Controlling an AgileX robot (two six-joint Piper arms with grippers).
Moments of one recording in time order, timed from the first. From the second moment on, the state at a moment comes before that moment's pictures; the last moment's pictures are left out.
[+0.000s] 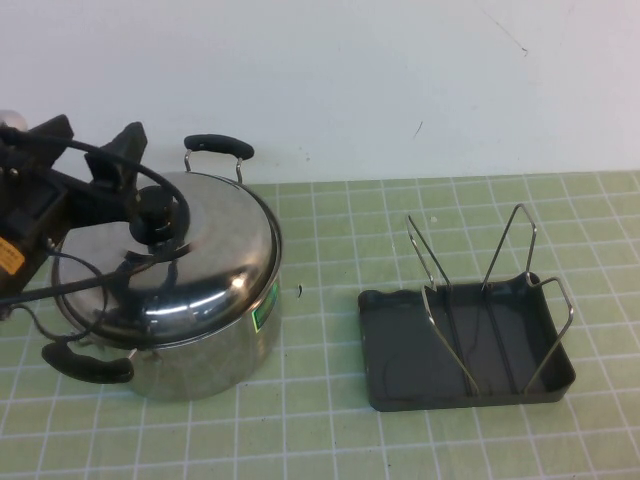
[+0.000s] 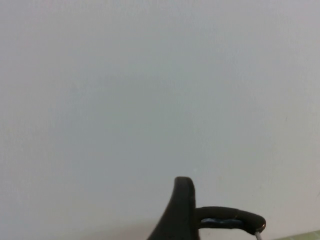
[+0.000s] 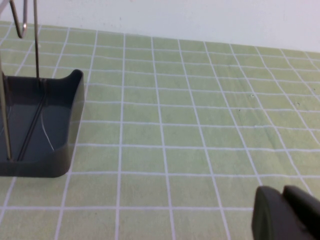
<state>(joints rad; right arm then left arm) -0.03 -0.01 0.03 -0.09 0.40 -0.03 -0.07 1.37 -0.65 0.38 -0.74 -0.44</state>
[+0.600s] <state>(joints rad) -0.03 -0.01 0.03 -0.09 0.40 -0.03 -0.09 1.67 -0.65 0.48 -1.05 -0.41</state>
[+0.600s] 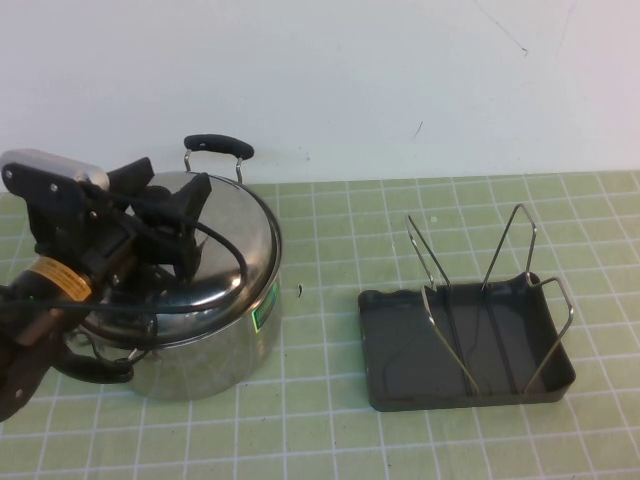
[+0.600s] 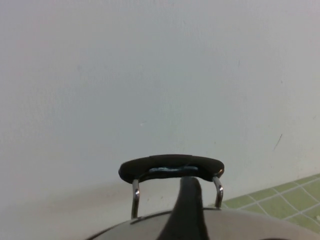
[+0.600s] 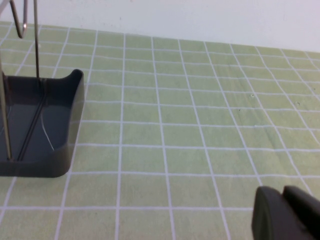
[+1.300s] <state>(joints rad) -0.03 -0.01 0.03 0.01 0.38 0.04 -0.10 1.58 -0.66 0.57 -1.07 -0.54</state>
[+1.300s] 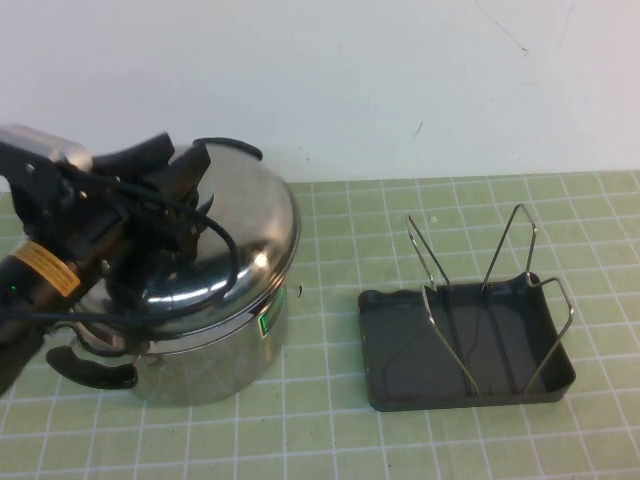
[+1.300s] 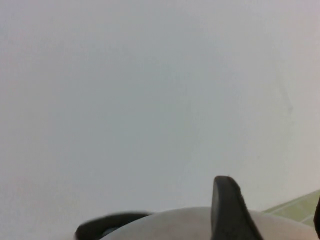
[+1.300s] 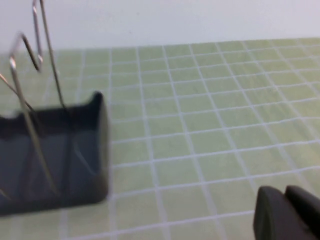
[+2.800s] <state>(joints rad) -0.03 0.73 -0.37 1.70 1.08 -1.15 -0.50 1.42 -0.66 0.46 -1.10 -1.18</state>
